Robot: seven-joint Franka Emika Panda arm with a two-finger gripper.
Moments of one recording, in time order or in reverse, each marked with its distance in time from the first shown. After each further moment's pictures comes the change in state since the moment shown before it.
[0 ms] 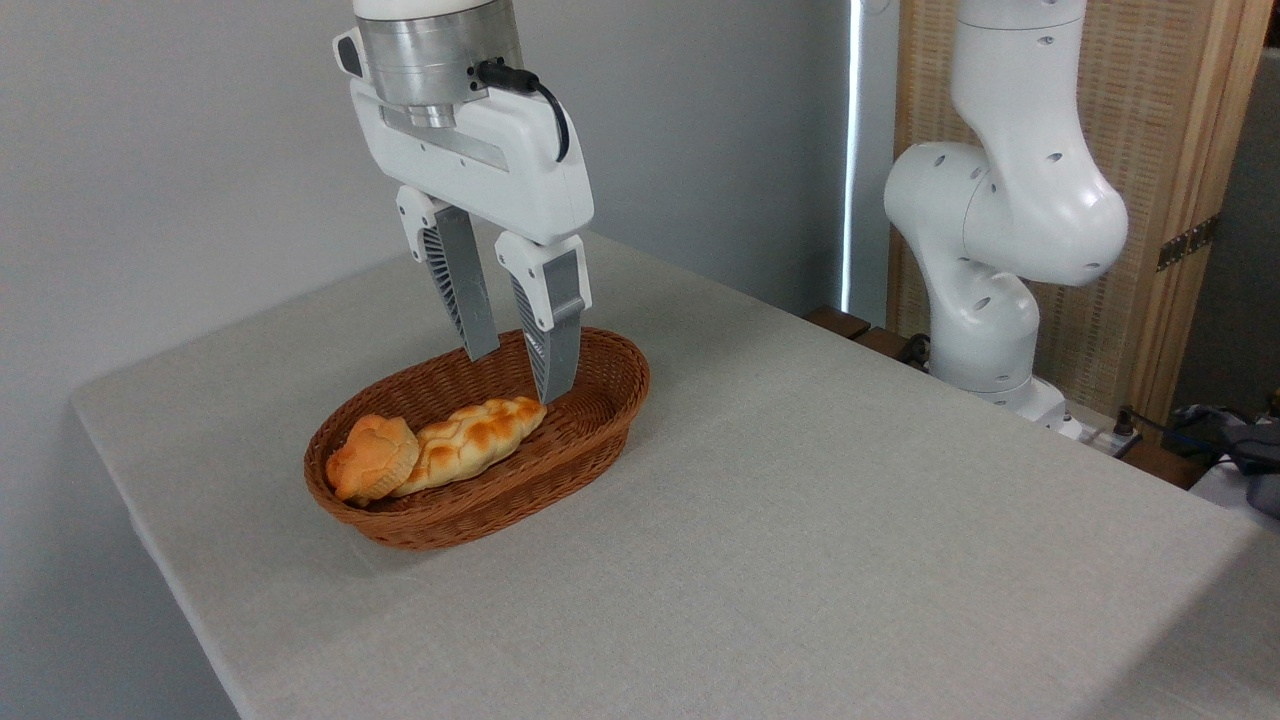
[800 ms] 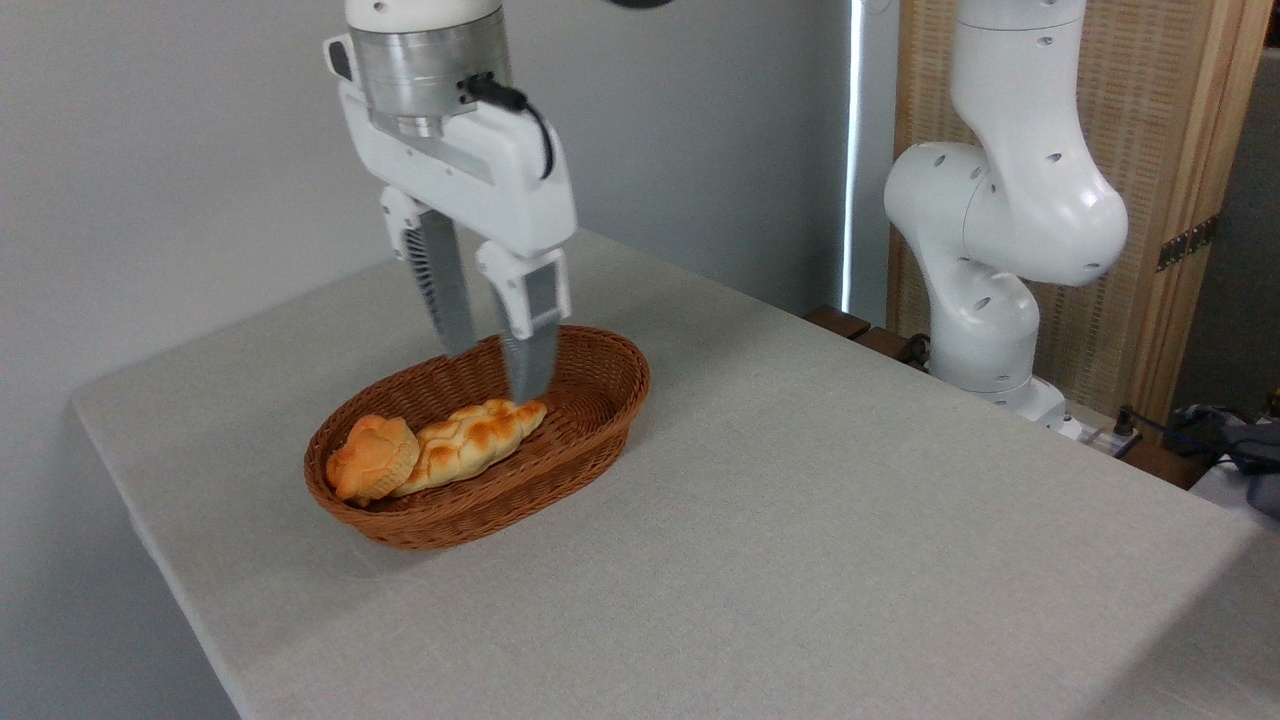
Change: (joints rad) arm -0.003 0.008 -0.014 -0.018 -0.063 0.056 0.000
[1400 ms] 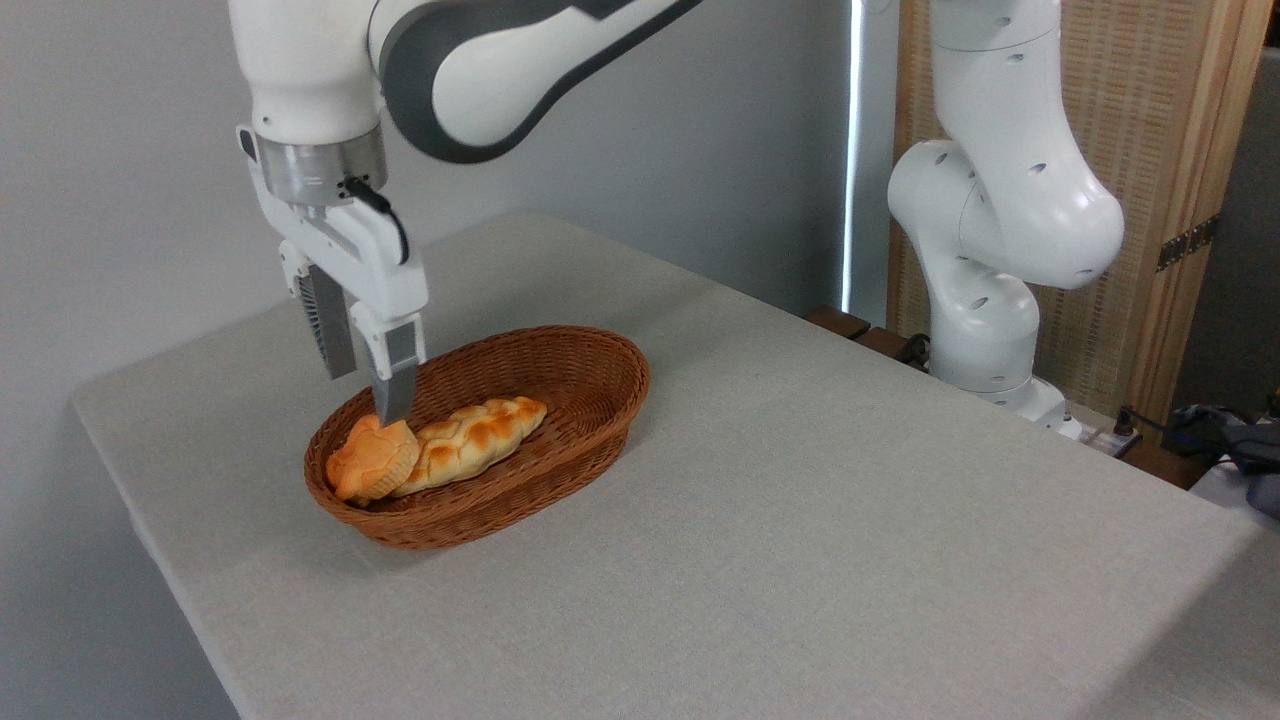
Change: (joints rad) arm -0.088 0.172 -0.178 -0.027 -0.019 0.298 -0.243
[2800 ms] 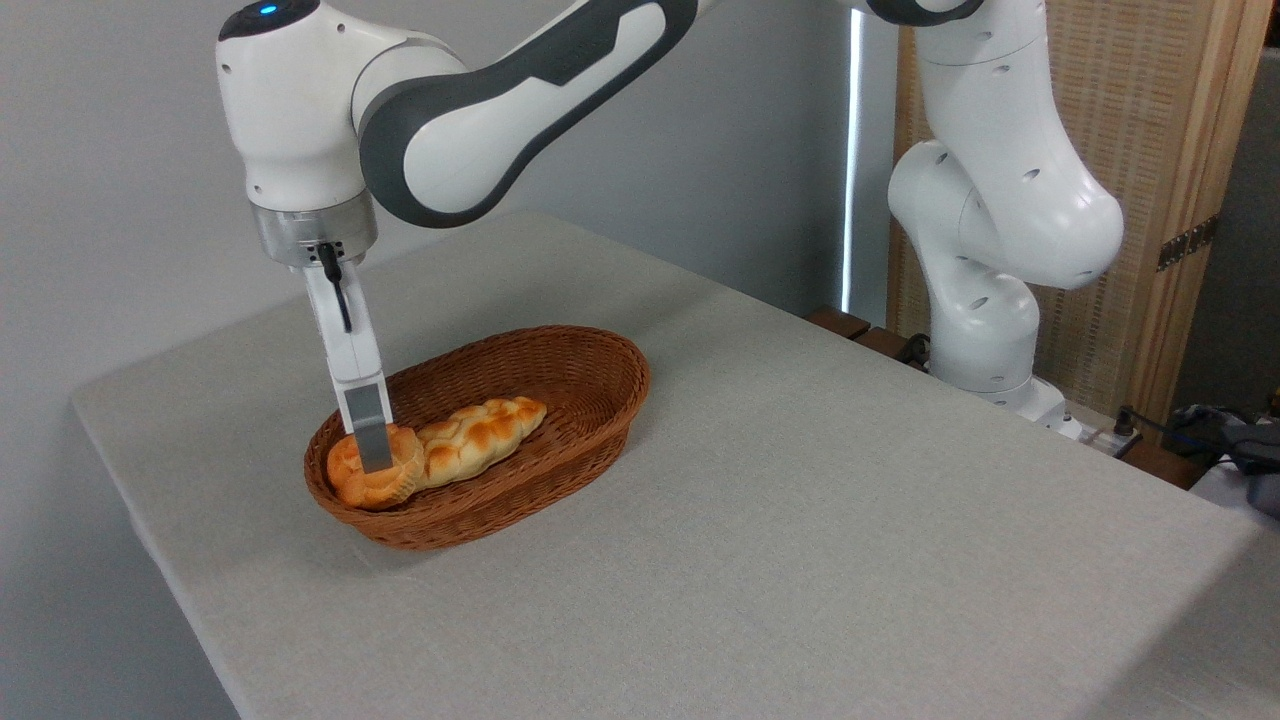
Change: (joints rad) arm -0.009 0.081 -0.016 0.000 0.049 0.042 0.308
